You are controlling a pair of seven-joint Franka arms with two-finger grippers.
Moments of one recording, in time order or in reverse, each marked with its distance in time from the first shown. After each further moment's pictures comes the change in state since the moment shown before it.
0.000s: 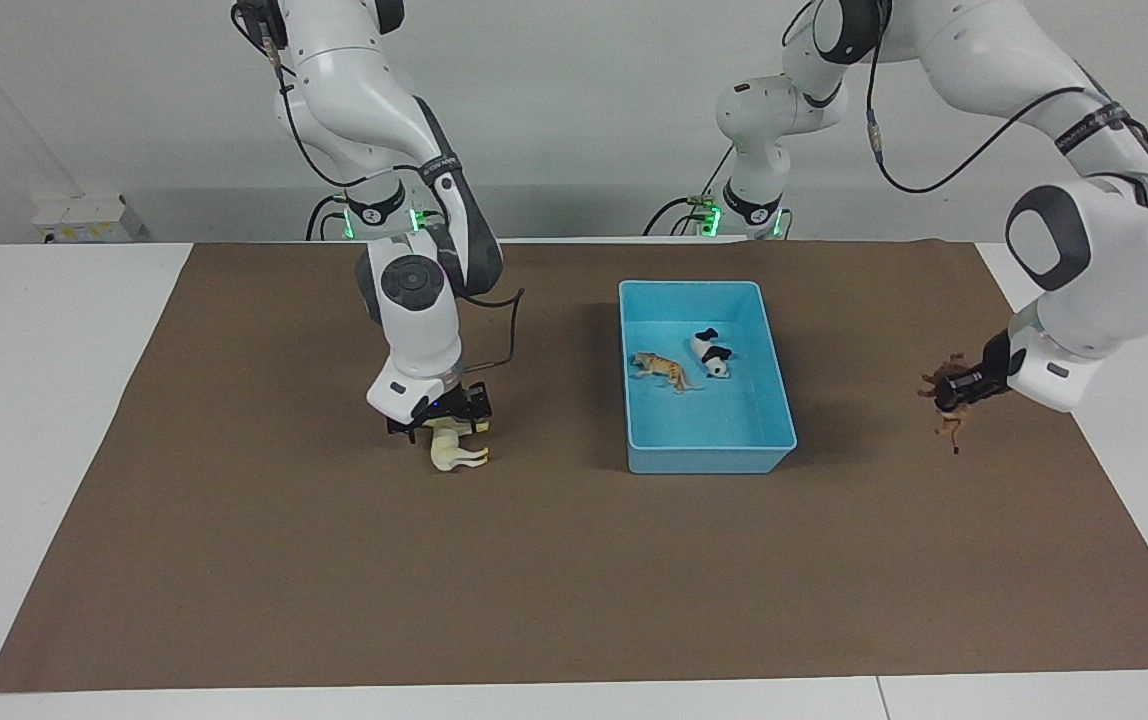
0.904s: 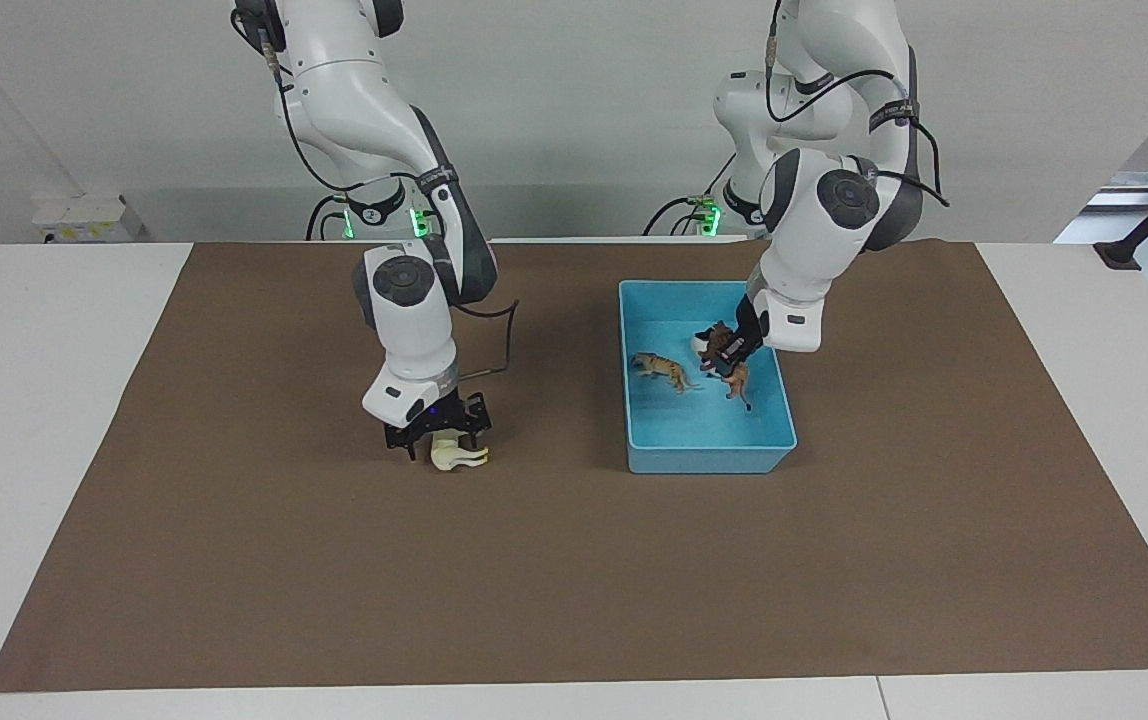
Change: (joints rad) left arm -0.391 -0.249 0.004 -0.544 -0.115 0.463 -0.715; right arm 0.000 0.014 0.002 -0.010 0.001 0.149 0.038
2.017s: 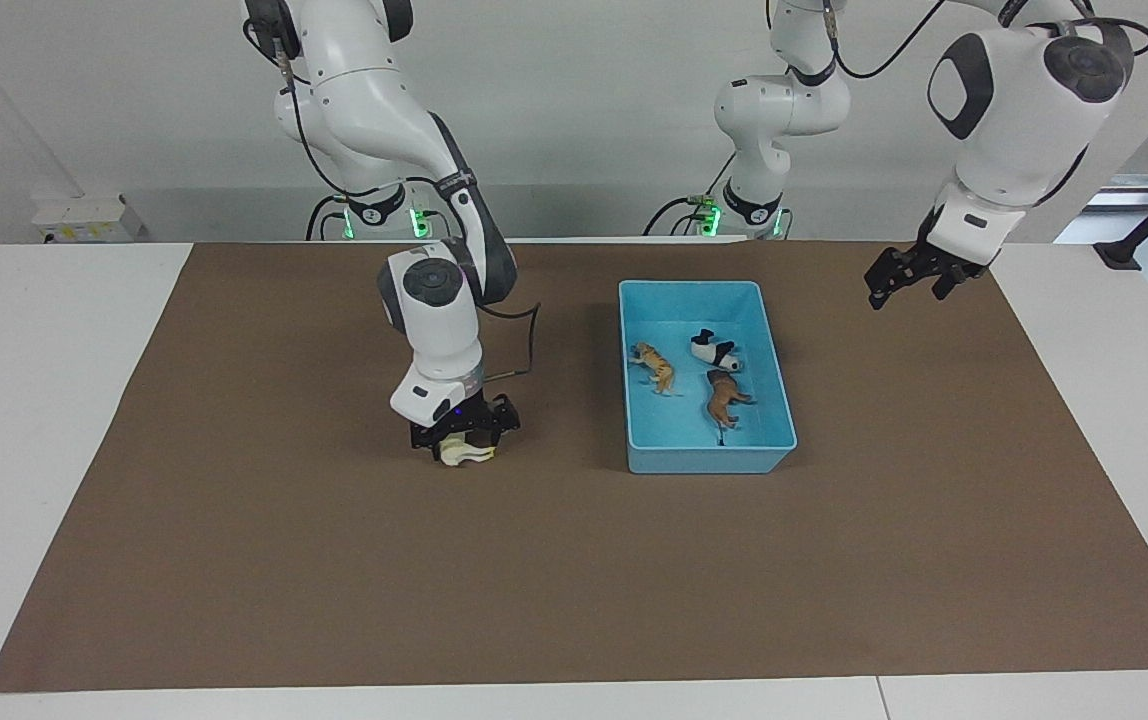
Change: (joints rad) left arm 0.292 -0.131 0.033 0.239 0.181 -0.426 0.846; right arm 0.046 0.032 0.000 -0.006 -0.013 0.041 0.025
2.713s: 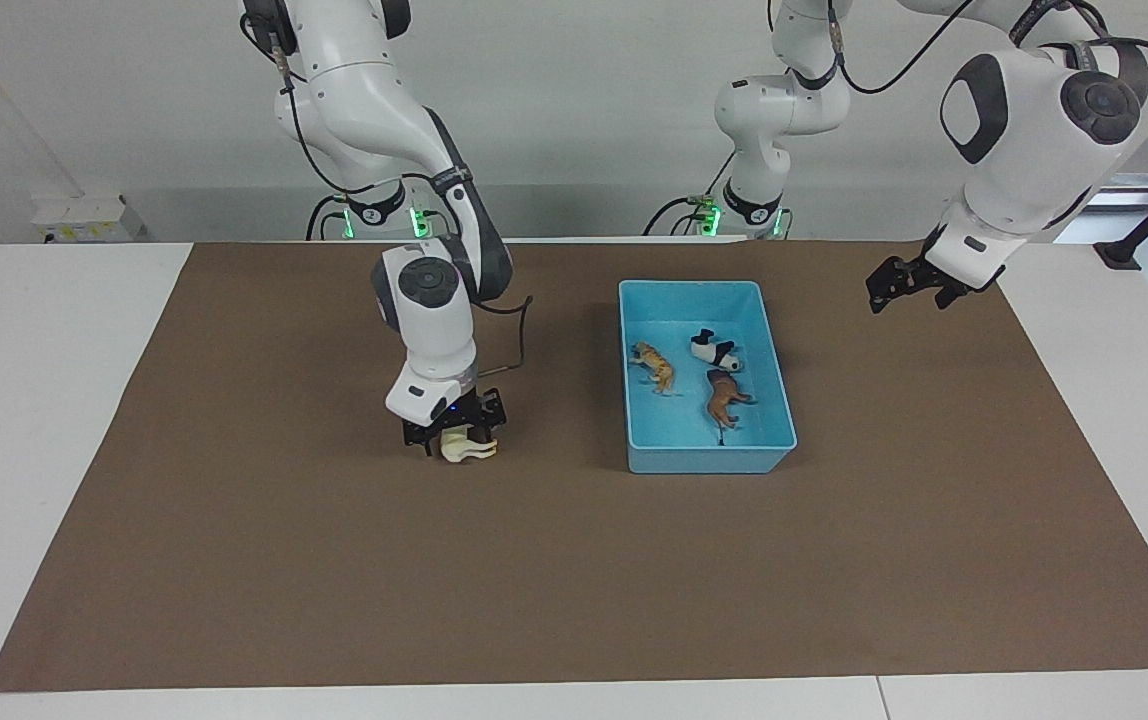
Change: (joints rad) left arm 0.011 0.089 -0.018 0.052 0.001 -0.050 0.052; right arm -0.036 -0.020 -0.006 0.000 0.000 -0.055 -0.065
